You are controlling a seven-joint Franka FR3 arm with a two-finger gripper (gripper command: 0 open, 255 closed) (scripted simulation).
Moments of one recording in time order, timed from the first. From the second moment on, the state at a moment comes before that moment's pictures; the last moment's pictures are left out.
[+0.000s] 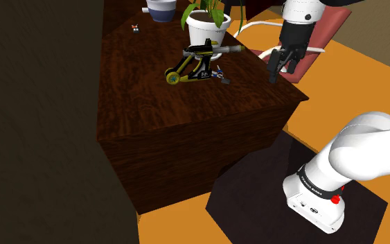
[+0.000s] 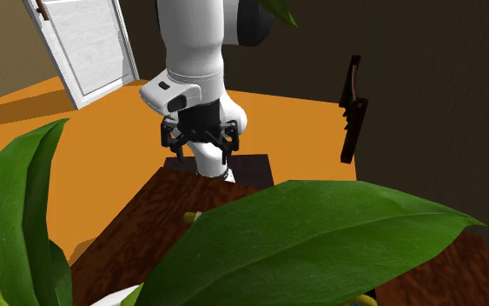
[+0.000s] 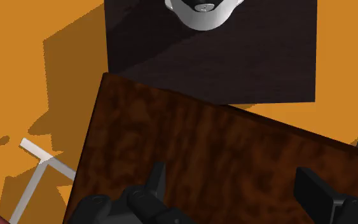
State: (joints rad) arm 0.01 -0.80 0.06 -2.44 -0.01 1.52 0.11
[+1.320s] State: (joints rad) arm 0.25 -0.15 -0.10 -1.76 0.13 1.53 -0.77
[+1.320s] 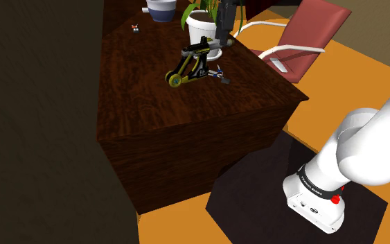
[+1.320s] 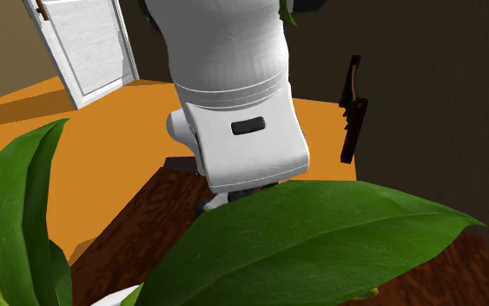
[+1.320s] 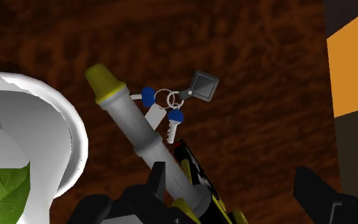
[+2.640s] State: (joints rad) arm 0.27 -0.09 -0.09 -1.77 0.16 1.59 -0.89
